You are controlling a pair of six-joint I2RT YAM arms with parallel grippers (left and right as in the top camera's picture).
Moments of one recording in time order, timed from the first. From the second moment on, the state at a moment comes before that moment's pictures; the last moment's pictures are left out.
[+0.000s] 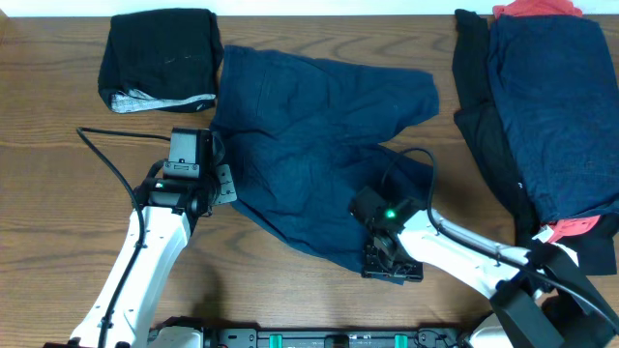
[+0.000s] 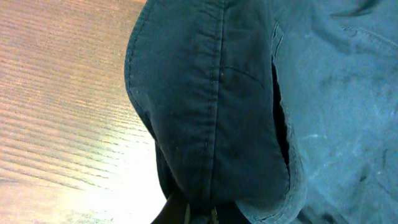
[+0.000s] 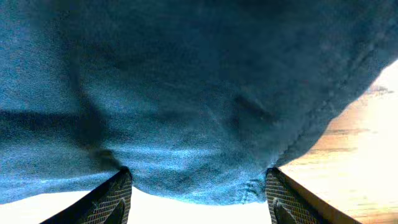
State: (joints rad) left arm -0.12 1.29 0.84 -0.68 -0.03 -0.33; right arm 0.73 1.59 0.76 -0.86 -0.11 0.84
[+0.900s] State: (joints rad) left arm -0.12 0.93 0.90 -1.01 0.02 -0.36; right arm 0.31 1.11 1.01 -1.13 -0.04 0.62
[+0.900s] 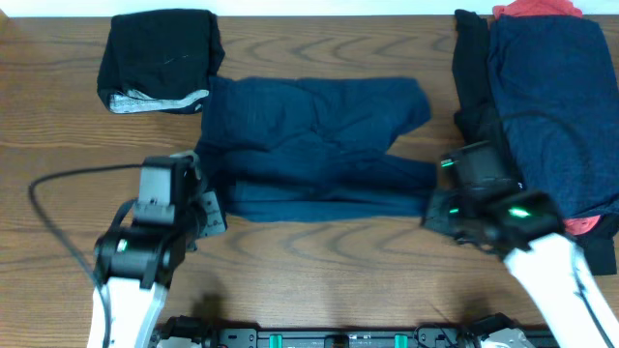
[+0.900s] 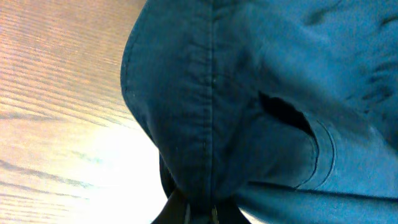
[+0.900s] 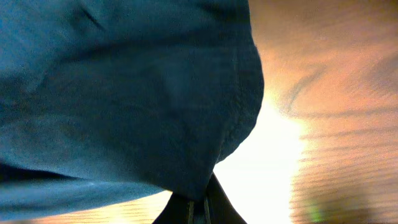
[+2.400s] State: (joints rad) left arm -0.17 1.32 0.90 -0.40 -0.12 -0.41; right arm 0.13 1.62 1.24 -0.72 -0.12 0.25
